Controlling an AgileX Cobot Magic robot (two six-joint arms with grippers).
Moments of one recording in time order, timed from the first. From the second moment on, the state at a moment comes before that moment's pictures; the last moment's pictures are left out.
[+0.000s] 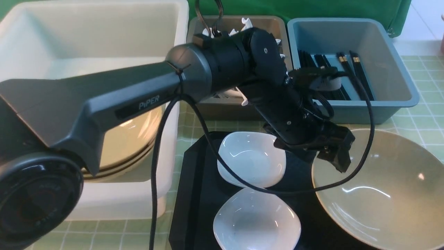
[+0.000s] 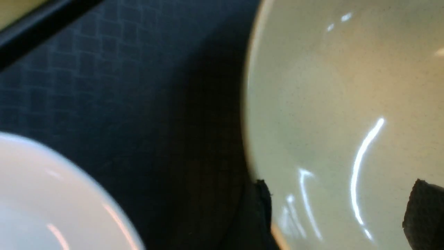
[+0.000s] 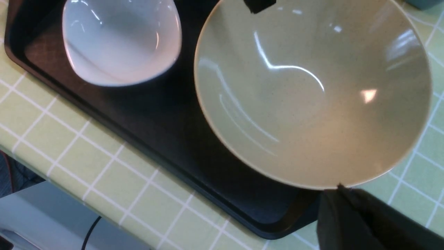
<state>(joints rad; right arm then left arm) 0.49 0.62 -0.92 -0.09 1.17 0.04 -0.74 2.07 -1.72 -0.59 0.95 0.27</state>
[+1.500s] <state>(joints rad) 0.49 0.85 -1.05 0.32 1.07 -0.40 -0.42 1.63 -1.68 -0.62 1.24 0.31</state>
